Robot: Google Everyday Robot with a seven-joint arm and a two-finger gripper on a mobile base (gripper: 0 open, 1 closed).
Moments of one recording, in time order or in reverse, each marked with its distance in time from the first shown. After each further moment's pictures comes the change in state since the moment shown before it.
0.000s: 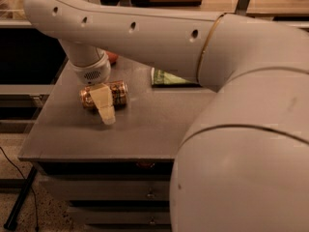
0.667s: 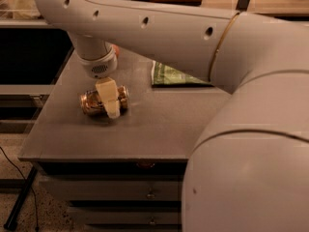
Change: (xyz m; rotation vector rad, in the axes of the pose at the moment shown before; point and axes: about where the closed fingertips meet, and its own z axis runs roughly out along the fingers) arm 0.016 -0.012 -0.008 0.043 -0.030 0.013
